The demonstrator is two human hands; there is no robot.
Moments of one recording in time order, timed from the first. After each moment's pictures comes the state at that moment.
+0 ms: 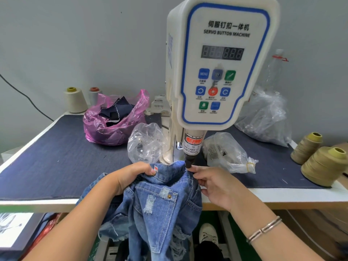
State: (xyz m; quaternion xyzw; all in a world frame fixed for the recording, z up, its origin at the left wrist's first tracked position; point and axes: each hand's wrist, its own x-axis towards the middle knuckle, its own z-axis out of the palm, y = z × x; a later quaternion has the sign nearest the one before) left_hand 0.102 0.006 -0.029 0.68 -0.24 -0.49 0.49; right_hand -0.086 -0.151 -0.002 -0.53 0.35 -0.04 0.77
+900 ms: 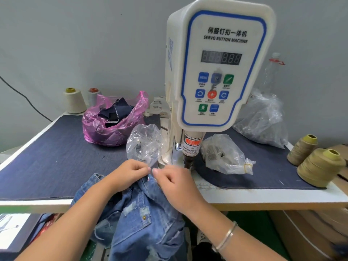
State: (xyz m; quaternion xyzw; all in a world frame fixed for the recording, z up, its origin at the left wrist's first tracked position) left_hand 0.117 0.008 -0.042 0.72 -0.46 -0.28 0.44; right_hand -0.055 -0.082 0.001 -0.87 0.11 -0.22 0.42
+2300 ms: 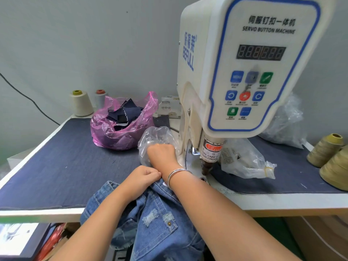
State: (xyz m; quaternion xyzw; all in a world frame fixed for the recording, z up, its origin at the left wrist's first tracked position) left_hand 0.122 0.006 -0.053 0.72 -0.42 -0.28 0.48; right_hand 0.107 -0.111 -0.033 -0.98 0.15 -0.10 -0.05
